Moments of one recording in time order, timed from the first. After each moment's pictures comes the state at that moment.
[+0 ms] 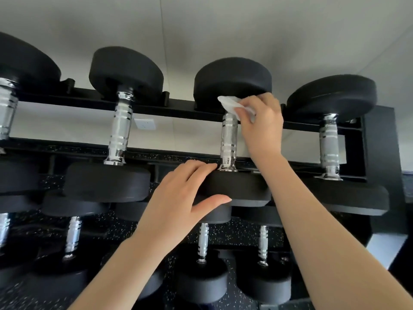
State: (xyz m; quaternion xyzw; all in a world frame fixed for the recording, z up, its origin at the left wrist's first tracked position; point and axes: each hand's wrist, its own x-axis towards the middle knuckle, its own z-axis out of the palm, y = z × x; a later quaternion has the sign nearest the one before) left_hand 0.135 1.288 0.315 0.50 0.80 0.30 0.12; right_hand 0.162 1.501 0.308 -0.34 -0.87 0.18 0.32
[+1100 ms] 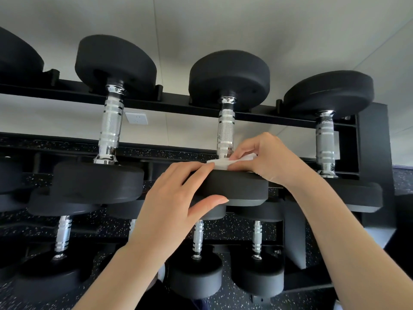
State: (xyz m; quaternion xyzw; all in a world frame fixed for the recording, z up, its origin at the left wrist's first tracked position) left_hand 0.139 1.288 0.309 0.50 0.80 0.33 0.05; right_hand 0.212 1.486 0.337 -0.28 -0.88 0.38 -0.07
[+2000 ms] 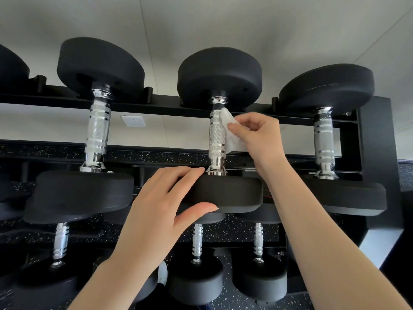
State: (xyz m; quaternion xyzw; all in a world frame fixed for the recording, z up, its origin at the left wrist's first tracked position) left_hand 0.136 1.287 0.303 0.51 0.79 0.33 0.06; right_hand 0.188 1.505 0.304 -0.44 -0.67 0.56 0.22
